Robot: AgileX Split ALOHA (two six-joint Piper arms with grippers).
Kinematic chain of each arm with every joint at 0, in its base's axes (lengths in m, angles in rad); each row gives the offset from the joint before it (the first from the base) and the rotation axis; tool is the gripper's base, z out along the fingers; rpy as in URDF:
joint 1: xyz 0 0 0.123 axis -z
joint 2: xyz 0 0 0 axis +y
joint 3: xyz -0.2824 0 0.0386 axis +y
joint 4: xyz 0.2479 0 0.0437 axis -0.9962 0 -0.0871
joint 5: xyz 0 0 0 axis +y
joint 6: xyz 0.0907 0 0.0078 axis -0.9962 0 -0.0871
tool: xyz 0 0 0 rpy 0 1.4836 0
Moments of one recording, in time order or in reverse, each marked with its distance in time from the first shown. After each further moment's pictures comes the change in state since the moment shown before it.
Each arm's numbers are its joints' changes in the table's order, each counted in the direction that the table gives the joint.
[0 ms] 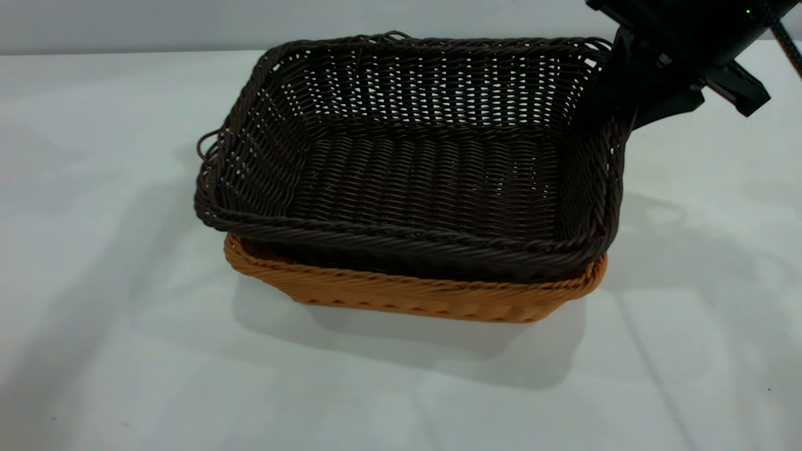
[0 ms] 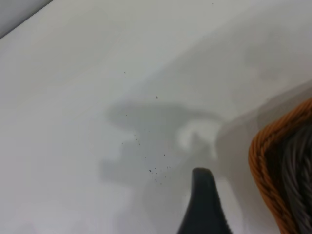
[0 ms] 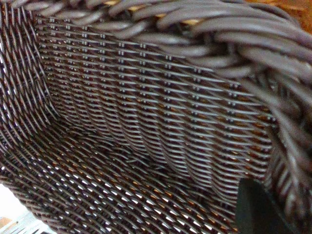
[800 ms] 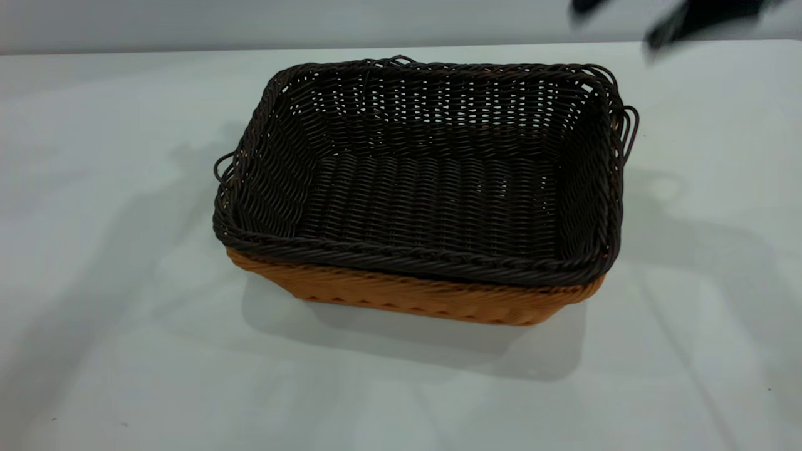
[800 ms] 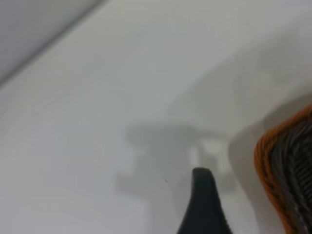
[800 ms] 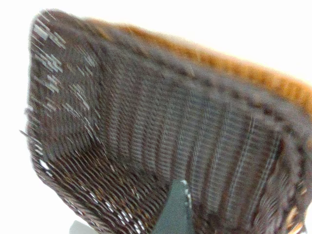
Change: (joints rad) left arm 0.000 -0.106 0.000 -0.017 0.001 -0.019; right arm 0.055 -0.160 -0.126 0.077 0.049 0.122
